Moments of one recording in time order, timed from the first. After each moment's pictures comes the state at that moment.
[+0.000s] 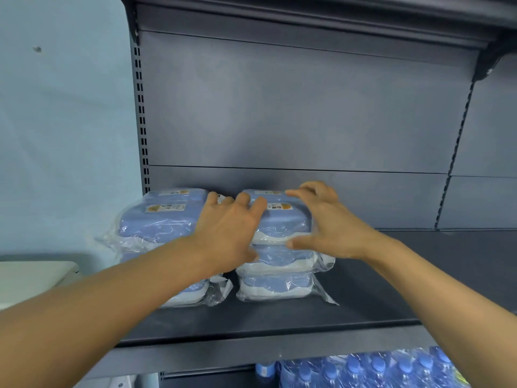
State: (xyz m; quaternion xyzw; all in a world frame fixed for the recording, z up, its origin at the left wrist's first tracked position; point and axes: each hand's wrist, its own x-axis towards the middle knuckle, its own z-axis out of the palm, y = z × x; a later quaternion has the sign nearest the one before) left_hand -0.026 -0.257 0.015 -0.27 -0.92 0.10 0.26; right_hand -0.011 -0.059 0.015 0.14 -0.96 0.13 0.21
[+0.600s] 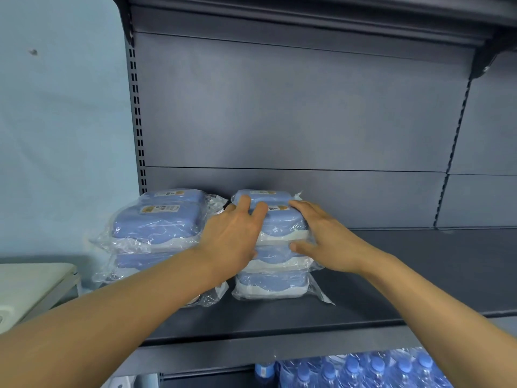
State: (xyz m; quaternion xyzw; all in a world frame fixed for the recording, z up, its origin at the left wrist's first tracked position) left_hand -0.030 -0.242 -0.002 -0.26 -0.92 0.05 0.27; right_hand -0.015 -0.045 -0.012 0.14 -0.96 0.20 0.16
